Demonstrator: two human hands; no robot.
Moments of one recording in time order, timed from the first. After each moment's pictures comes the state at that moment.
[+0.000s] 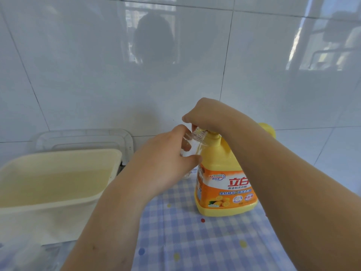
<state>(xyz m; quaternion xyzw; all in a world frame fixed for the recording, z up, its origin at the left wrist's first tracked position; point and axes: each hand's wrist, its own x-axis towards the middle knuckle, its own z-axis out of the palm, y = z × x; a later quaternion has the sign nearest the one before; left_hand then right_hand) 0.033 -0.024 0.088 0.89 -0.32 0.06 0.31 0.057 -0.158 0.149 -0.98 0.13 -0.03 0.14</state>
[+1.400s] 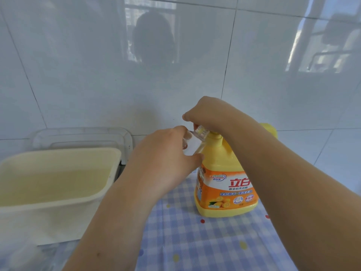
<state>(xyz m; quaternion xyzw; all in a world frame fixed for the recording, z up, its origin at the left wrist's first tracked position) 0.028 -0.027 0.089 0.91 -0.27 0.13 0.27 0.069 -0.165 0.143 -0.96 0.17 -0.08 0.18</state>
